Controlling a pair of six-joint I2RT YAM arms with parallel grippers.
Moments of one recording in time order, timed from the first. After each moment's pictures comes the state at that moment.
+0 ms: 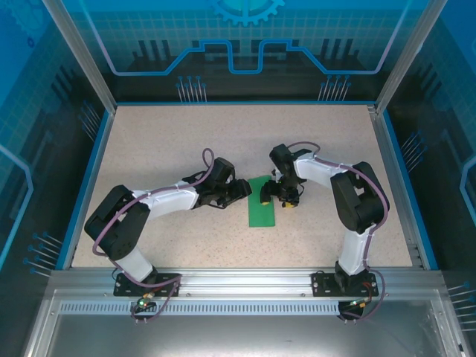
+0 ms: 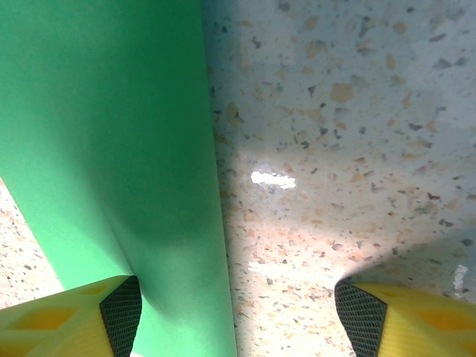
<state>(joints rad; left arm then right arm) -0.64 1.65 0.89 -0.13 0.21 -1.03 0.47 1.89 1.20 -0.85 -0.26 0.51</state>
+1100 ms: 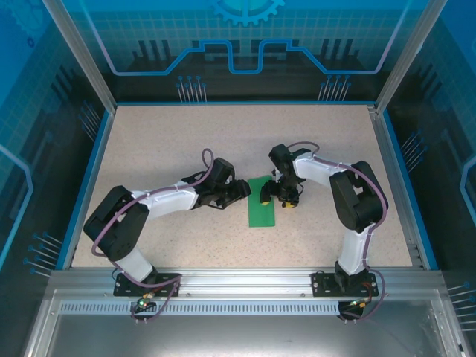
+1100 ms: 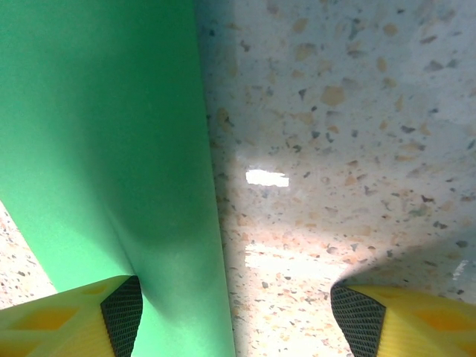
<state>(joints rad) -0.64 1.64 0.89 -0.14 0.21 -1.03 0.47 1.91 1.21 -0.86 -0.25 0.51</state>
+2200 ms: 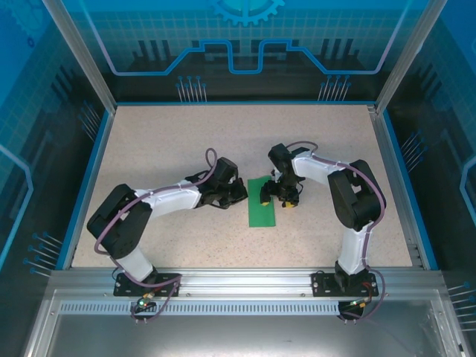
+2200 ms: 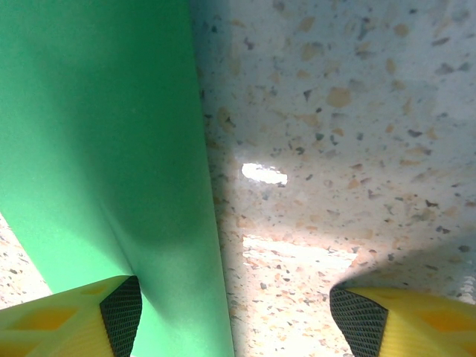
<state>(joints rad) -0.66 1.68 0.93 -0.16 0.22 -1.04 0.47 1.93 1.24 -0.89 -0.25 0.50</state>
